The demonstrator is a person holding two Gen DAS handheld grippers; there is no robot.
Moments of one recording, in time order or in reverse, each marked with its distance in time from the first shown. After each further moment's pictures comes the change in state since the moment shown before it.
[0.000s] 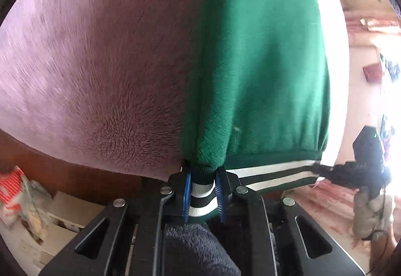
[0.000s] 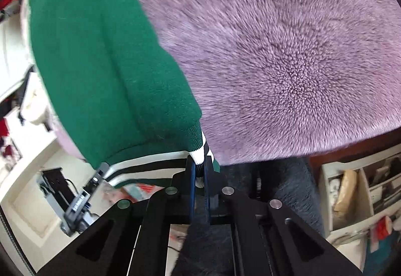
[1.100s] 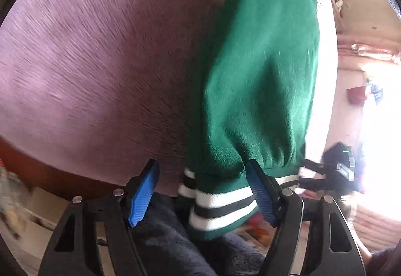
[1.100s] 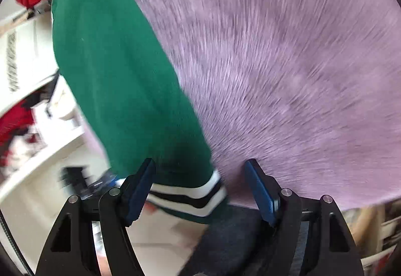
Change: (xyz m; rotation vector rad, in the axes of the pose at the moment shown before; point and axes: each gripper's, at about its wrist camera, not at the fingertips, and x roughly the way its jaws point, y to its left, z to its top) left arm 0.004 -0.010 0.028 -0.074 -0.023 -0.187; right arm 0.001 -0.004 0.049 -0.091 0.010 0.315
